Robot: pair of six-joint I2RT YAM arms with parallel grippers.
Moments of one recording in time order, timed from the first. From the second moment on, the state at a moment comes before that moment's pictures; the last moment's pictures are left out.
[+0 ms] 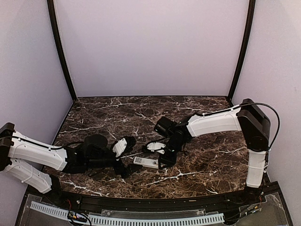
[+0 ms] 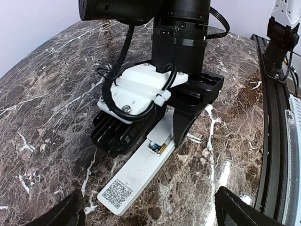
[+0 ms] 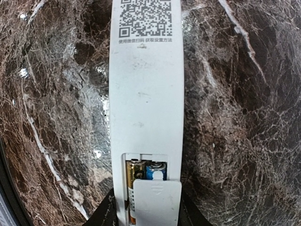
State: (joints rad) left arm -1.05 1.29 0.47 0.35 0.04 0.02; right arm 0.96 1.97 1.32 -0.67 -0.30 -0.41
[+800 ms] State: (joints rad) left arm -1.05 1.29 0.46 0.35 0.02 0.03; right arm 0.97 1.98 1.33 -0.65 -0.32 -0.39
